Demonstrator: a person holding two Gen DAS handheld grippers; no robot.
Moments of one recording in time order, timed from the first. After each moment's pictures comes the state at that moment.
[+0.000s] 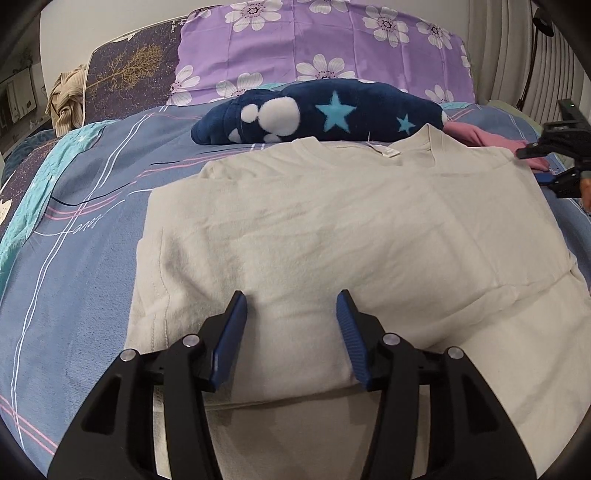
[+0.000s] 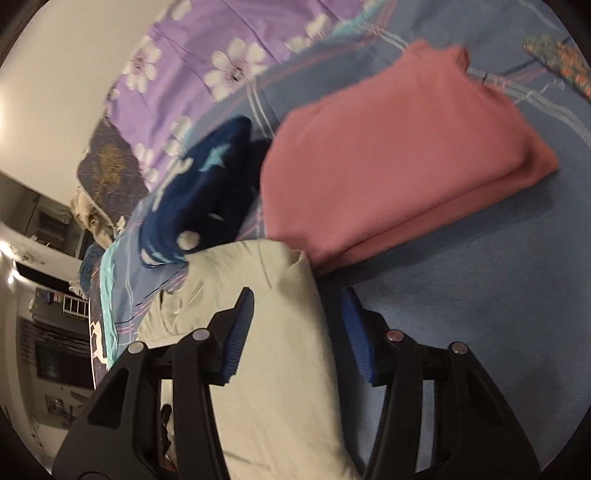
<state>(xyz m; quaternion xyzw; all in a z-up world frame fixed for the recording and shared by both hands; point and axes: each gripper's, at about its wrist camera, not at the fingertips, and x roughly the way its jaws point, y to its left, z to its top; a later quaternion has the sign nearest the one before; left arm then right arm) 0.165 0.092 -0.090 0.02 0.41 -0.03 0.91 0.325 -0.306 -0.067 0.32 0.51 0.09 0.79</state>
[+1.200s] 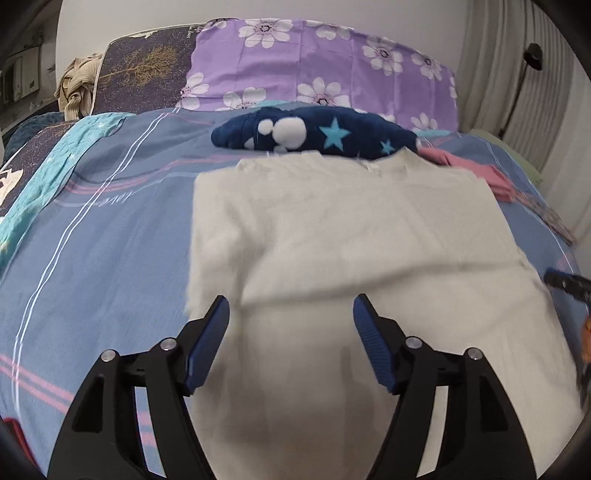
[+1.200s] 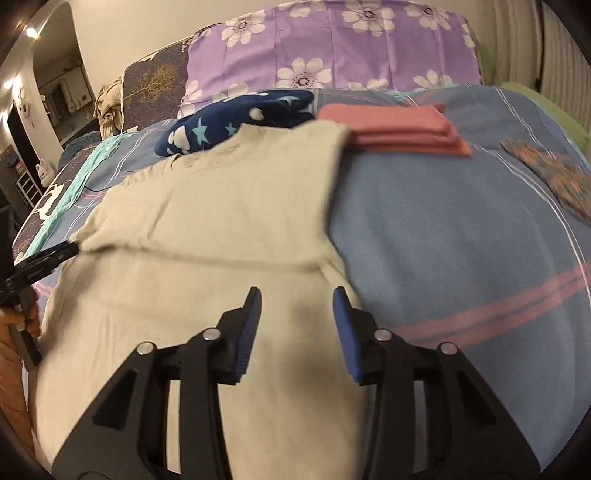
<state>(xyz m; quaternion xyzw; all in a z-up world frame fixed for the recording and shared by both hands) 0.074 0.138 -0.069 -0.02 0.39 -0.07 0.92 0.075 -0.280 -0.067 0.07 0.41 0.11 0.90</state>
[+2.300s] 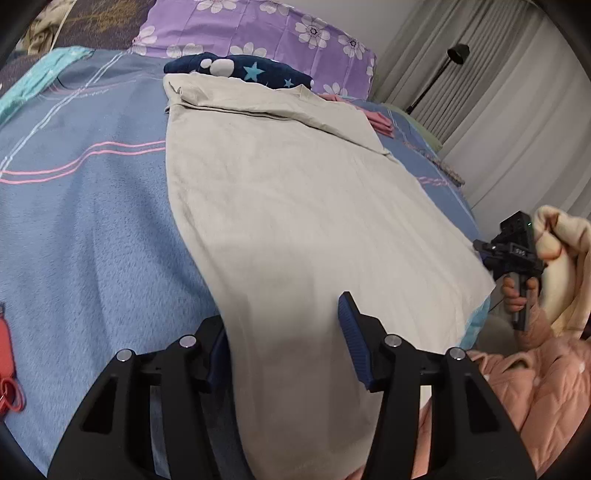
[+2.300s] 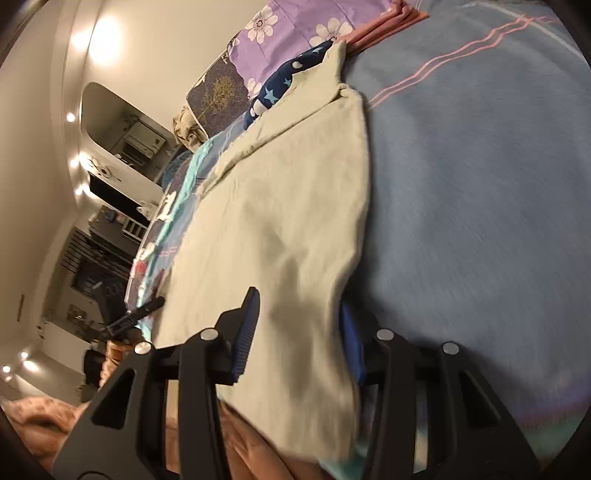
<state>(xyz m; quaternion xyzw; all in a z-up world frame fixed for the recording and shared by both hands) -0.116 0.169 -0.103 -0.12 0.43 -0.25 0.86 -0.082 -0.339 -0.108 0.28 0.44 0.29 0.80</state>
